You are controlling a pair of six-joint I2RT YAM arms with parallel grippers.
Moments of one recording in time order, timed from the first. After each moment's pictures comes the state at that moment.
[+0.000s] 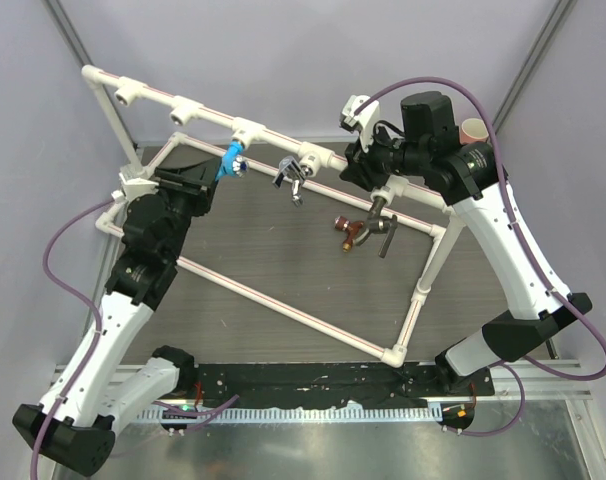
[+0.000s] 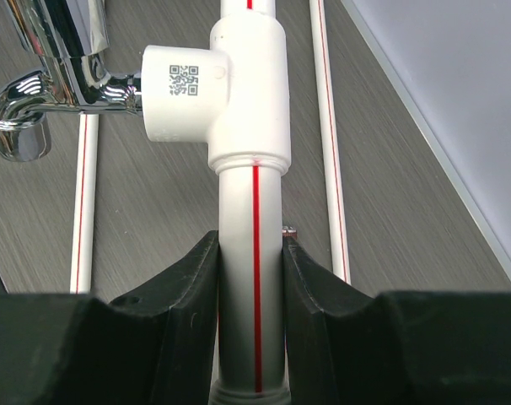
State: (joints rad) left arm -0.37 0.87 0.94 -0.04 -0.23 -1.35; right arm 0.51 1.51 1.93 -0.93 -0.40 -0.43
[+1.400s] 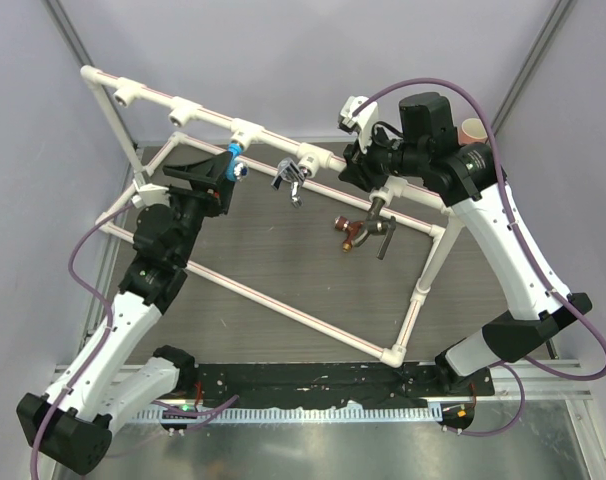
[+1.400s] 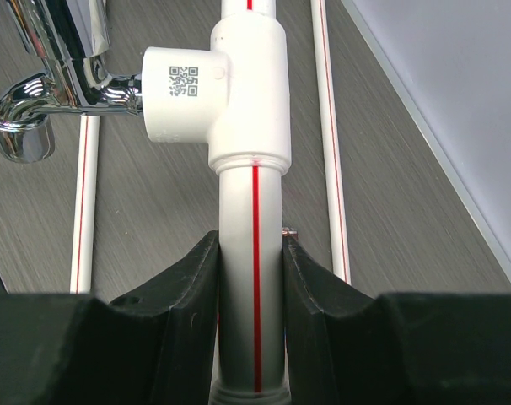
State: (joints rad) left arm -0.40 0.88 0.84 0.15 -0.18 -1.47; right arm 0.52 1.51 1.92 -0.93 -0.39 -0.42
